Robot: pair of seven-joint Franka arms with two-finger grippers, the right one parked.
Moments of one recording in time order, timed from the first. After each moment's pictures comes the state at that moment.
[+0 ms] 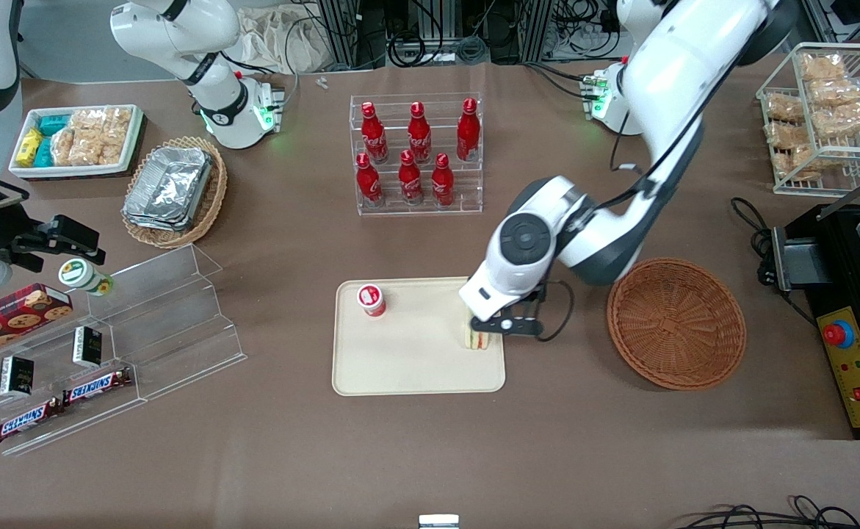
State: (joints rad) arm -0.17 0.57 -0.50 -1.51 0.21 1.94 -0.66
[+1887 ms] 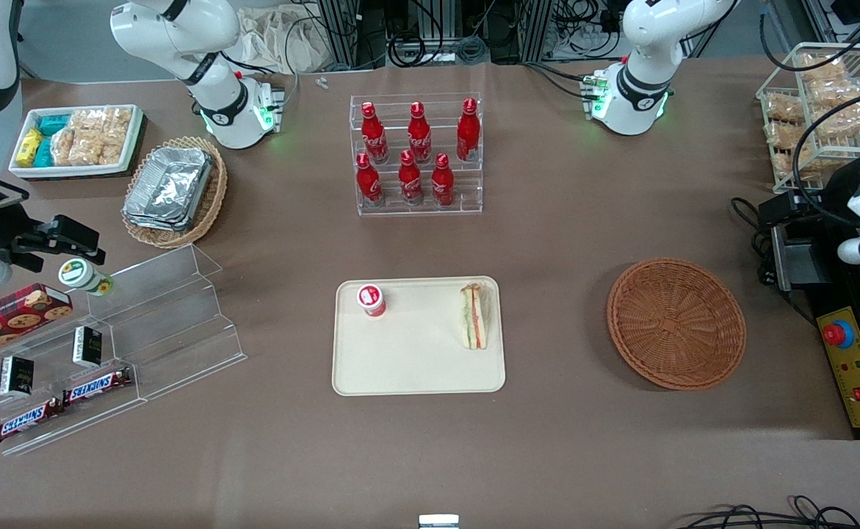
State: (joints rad) arm 0.45 0.10 -0.49 -1.49 0.03 1.47 -0.07
